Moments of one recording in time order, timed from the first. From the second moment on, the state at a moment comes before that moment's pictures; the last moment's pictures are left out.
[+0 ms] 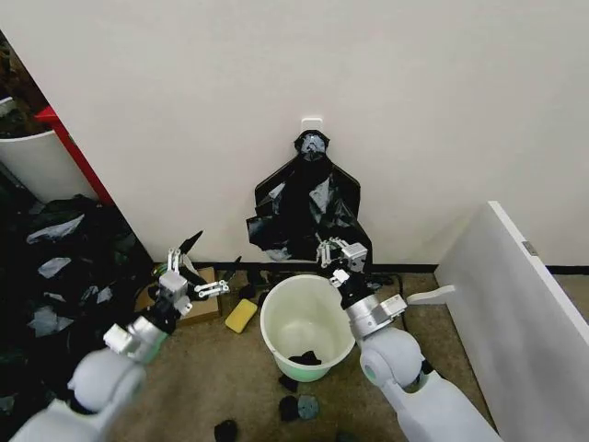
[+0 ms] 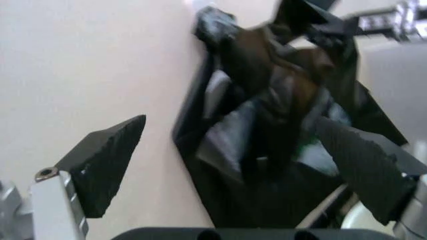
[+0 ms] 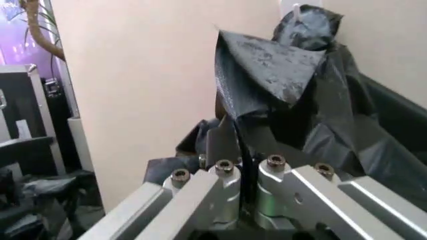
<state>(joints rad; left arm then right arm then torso) 1.24 -0.81 -0.42 -1.87 -0.37 -0.45 0.32 -1.09 1.23 0.04 1.93 0.36 0.21 0.04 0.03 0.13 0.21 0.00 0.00</state>
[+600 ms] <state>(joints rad) 0.90 -0.79 -0.23 -1.66 -0.22 -0.45 0.40 -1.07 1.26 0.04 1.90 0.35 0.22 0.02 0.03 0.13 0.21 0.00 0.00</state>
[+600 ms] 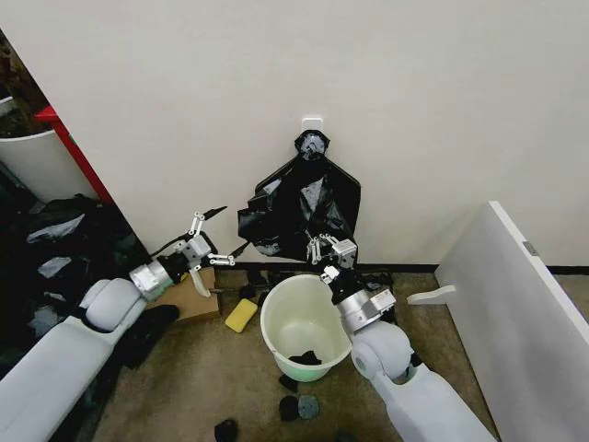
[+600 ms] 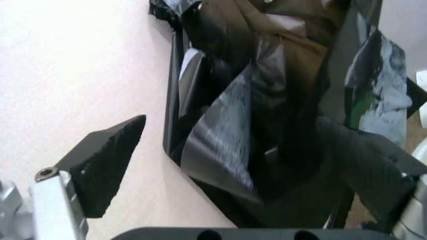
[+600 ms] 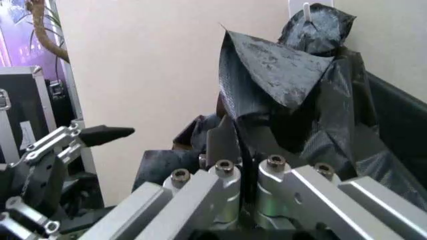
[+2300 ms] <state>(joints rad) 1.20 -1.05 -0.21 -1.95 -0.73 -0.26 -0.07 -1.29 1.07 0.02 2.16 0.58 0.19 0.22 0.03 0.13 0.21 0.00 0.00</state>
